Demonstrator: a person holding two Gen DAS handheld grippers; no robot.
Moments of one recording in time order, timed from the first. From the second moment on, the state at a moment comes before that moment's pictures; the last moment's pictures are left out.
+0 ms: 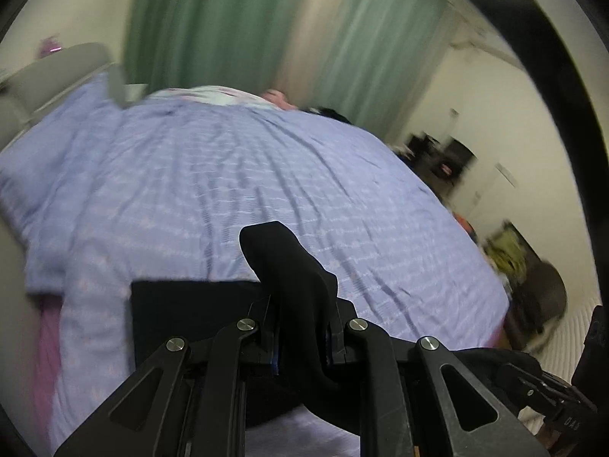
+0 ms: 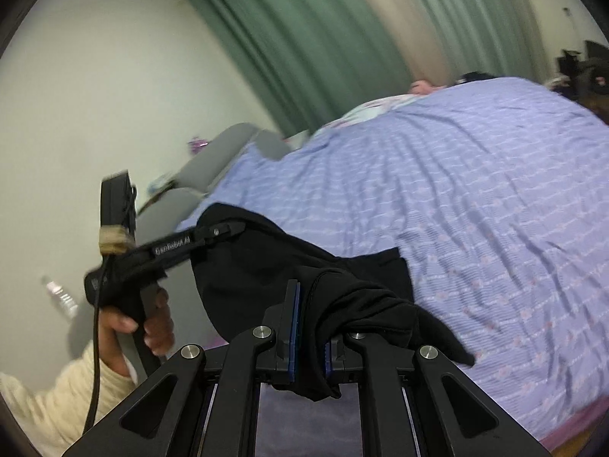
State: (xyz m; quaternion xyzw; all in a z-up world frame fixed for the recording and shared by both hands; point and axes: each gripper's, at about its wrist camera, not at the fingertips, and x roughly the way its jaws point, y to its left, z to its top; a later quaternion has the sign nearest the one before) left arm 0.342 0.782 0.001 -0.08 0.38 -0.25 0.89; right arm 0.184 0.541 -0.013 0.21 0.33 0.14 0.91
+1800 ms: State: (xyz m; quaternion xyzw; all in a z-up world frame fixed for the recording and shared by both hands) left arm 0.491 0.855 -0.146 0.11 0.46 -0.12 0.87; right arm 0.270 0.684 -0.211 0.31 0.57 0.01 0.77
